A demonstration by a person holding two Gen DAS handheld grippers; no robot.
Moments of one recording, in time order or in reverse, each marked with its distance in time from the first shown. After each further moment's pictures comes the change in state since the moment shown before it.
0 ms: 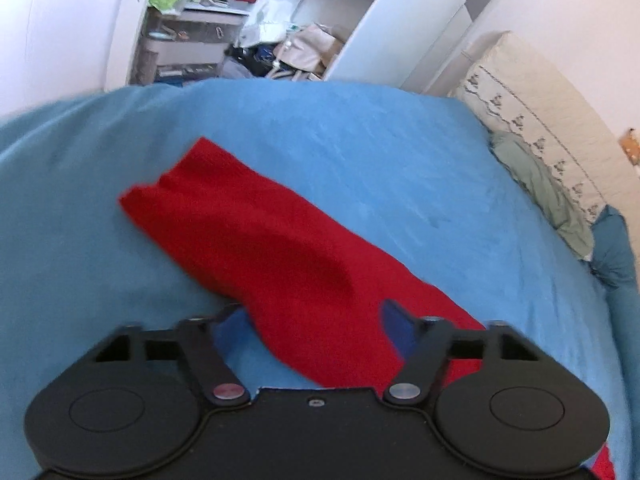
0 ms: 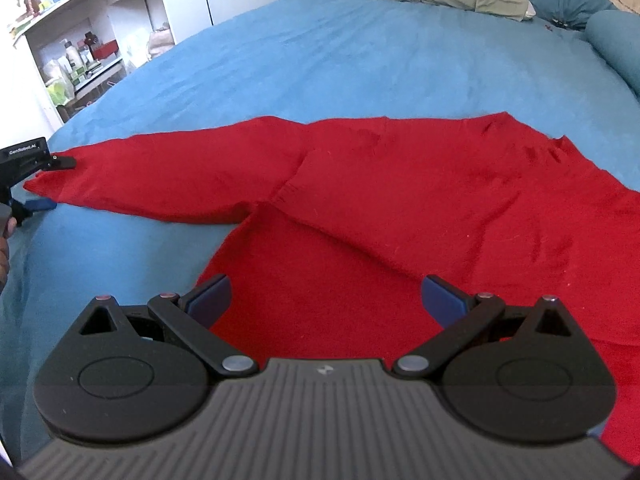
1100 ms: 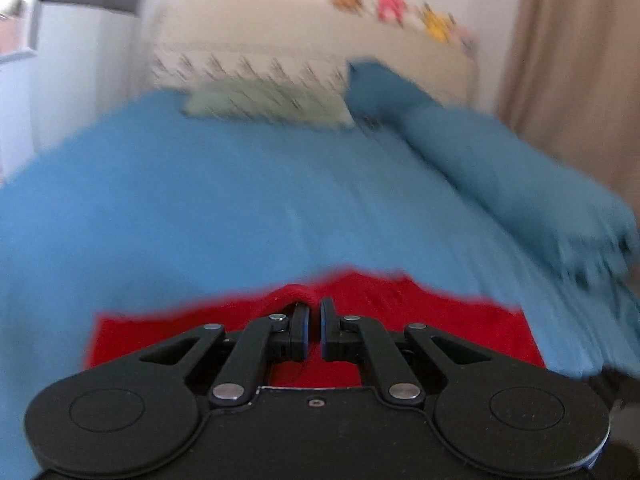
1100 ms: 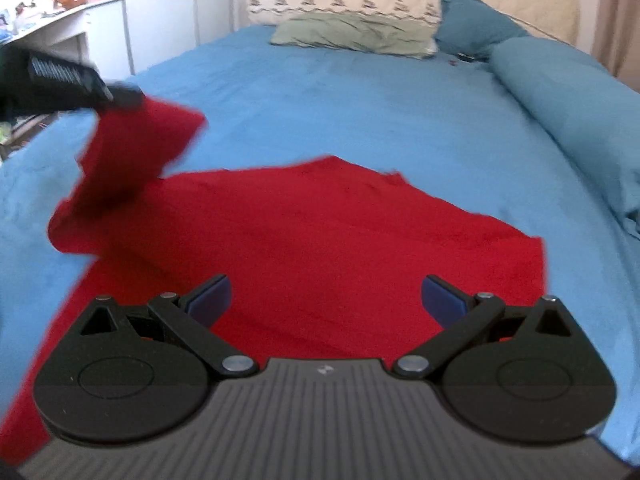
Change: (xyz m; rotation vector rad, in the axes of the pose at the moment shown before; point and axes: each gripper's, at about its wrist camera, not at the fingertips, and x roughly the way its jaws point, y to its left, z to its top) left arm -0.071 -0.338 -0.182 0.744 0.062 -0.450; right arm -0.079 -0.126 -0.013 0.044 -0.130 -0.229
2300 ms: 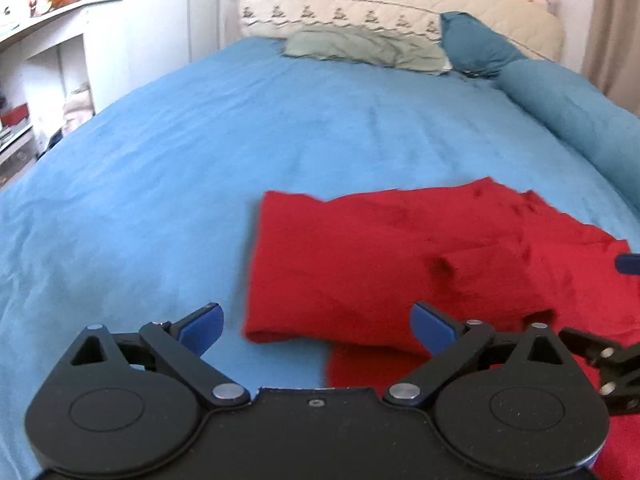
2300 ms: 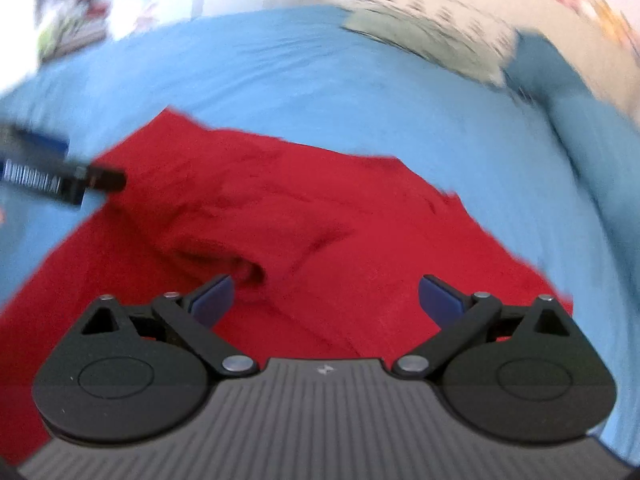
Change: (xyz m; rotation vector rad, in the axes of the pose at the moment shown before) left arm -0.026 0.100 -0.067 -0.069 0.108 0.279; right arm 0.029 0.069 0.003 -0.358 0.011 0.050
